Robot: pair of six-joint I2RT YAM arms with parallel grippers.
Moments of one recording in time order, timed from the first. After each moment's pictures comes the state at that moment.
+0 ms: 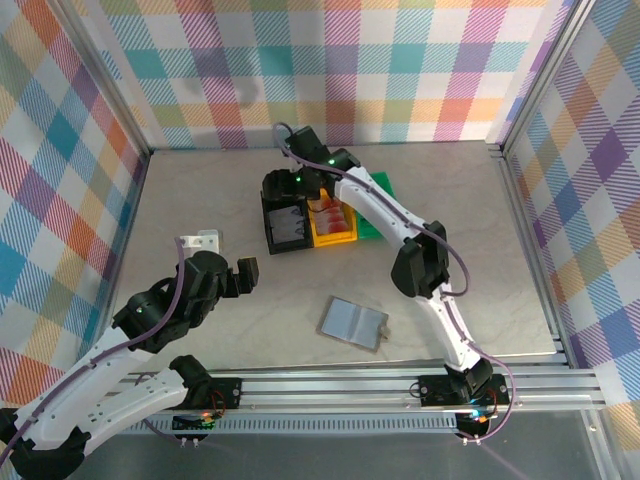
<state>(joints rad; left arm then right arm) -0.75 0.71 0.87 -0.86 -0.52 -0.56 0.72 2.34 2.43 -0.93 -0.18 0.50</state>
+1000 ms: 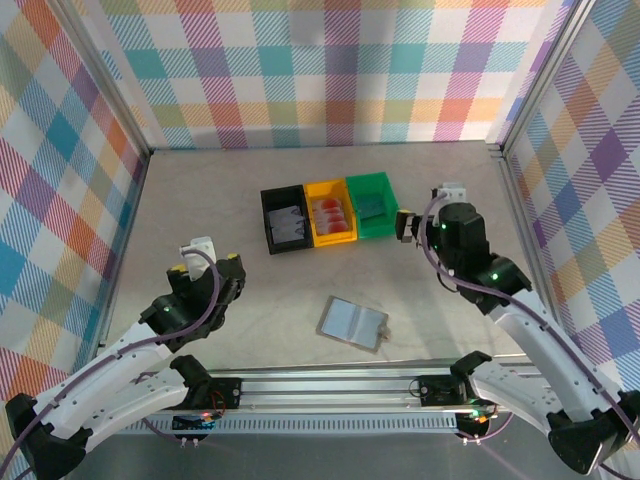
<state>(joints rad) -0.75 0.74 0.69 -0.74 -0.89 -0.61 0.51 0.89 0.94 -0.50 0.37 0.28</state>
